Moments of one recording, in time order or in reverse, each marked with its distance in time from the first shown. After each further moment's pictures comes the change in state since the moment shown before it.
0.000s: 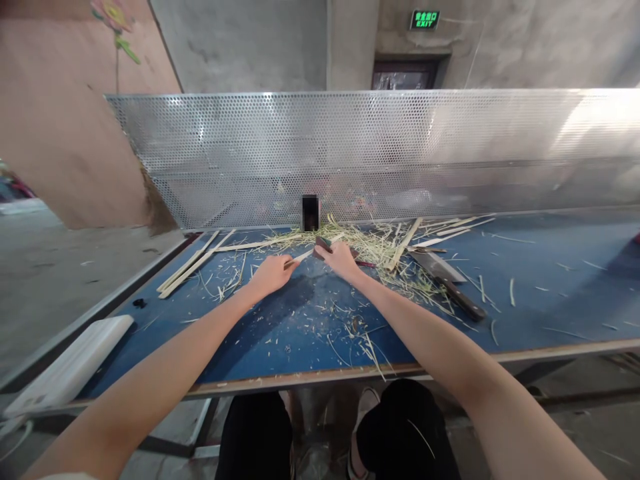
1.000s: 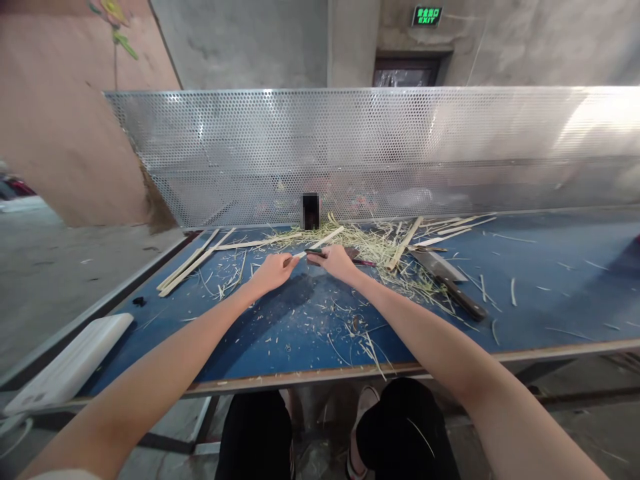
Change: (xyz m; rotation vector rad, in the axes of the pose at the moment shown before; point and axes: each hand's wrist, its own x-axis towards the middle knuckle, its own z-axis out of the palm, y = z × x) left_hand 0.000 0.003 -0.002 -0.085 0.005 0.027; right_hand -0.001 0.007 0.009 -0.110 -0.134 -0.131
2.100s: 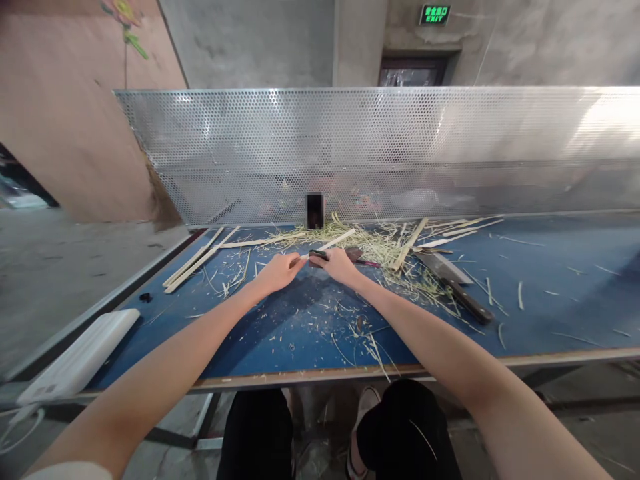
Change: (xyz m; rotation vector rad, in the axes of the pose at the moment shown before) left_hand -0.006 0.007 -0.004 -0.068 -0.031 0.037; right_hand -0.006 -0.008 0.006 0.014 -0.032 -0.029
